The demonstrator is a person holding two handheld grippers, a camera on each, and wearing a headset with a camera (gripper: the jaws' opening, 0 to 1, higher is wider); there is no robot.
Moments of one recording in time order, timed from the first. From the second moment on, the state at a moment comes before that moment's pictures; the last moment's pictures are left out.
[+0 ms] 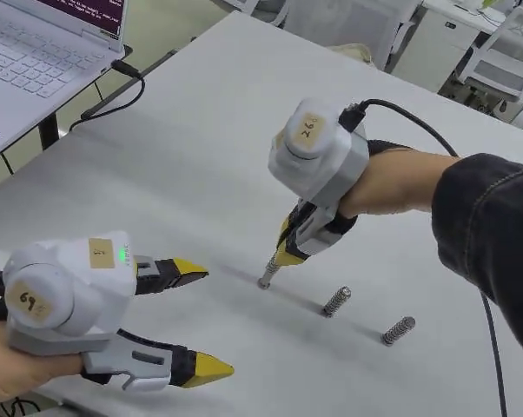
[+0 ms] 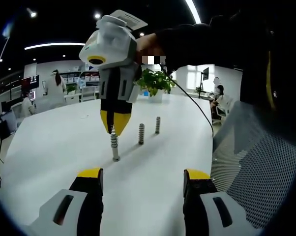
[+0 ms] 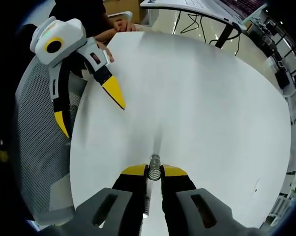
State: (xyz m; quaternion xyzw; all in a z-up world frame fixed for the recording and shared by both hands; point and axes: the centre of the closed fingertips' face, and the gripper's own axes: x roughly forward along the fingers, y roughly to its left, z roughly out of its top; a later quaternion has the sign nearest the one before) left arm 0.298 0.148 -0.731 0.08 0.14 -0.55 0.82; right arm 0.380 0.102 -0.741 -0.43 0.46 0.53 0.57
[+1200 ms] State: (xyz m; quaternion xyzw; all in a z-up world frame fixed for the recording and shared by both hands) left arm 0.297 0.146 -0.732 0.09 0.15 -0.56 0.81; right arm 0.368 0.097 -0.771 -0.41 0.46 0.53 0.58
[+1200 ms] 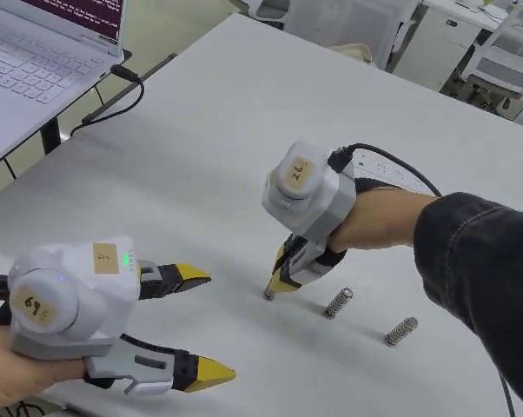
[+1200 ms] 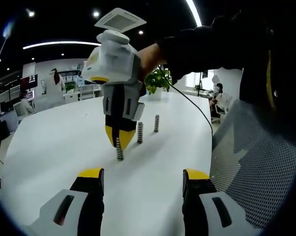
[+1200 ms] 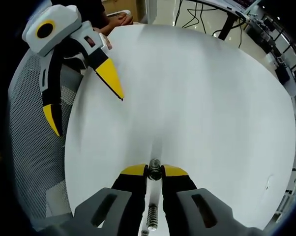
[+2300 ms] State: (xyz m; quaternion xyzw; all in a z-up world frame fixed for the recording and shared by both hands) left arm 0.300 0.141 -0.735 0.09 0.16 -0.56 0.81; right arm 0.367 0.070 -0.758 -0.33 0.43 0.51 0.67
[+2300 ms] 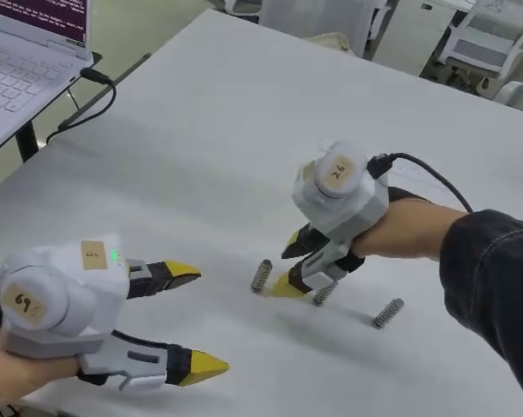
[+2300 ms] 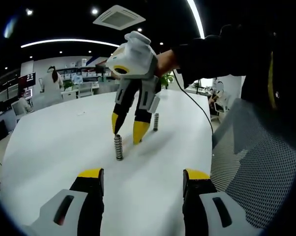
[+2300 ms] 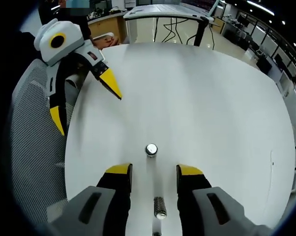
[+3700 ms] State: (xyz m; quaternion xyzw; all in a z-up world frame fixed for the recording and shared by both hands) left arm 0.302 0.132 -0.727 0.10 0.17 -0.56 0.80; right arm 0.369 -0.003 -0.698 -0.18 0.27 0.39 0.86
